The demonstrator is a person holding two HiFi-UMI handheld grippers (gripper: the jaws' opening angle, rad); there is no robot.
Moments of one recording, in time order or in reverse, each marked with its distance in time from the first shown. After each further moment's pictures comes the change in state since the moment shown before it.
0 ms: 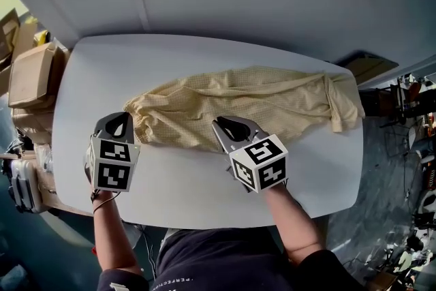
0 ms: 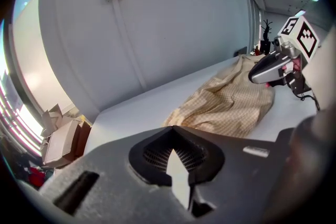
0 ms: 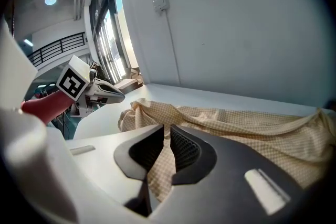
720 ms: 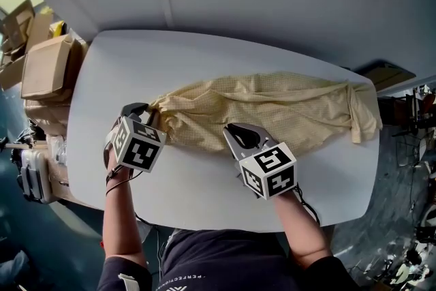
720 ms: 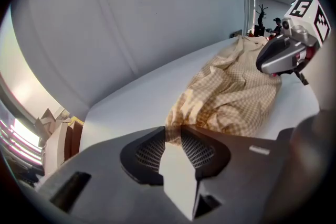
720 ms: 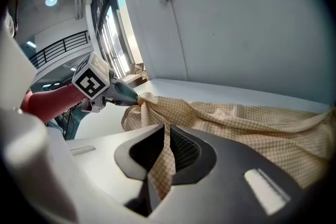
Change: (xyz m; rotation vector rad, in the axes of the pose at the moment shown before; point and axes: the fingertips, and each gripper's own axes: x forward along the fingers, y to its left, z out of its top) left arm 0.049 0.010 -0.023 0.088 0.151 -0.061; right arm 0.029 0.023 -0.007 -0.010 0.045 0.050
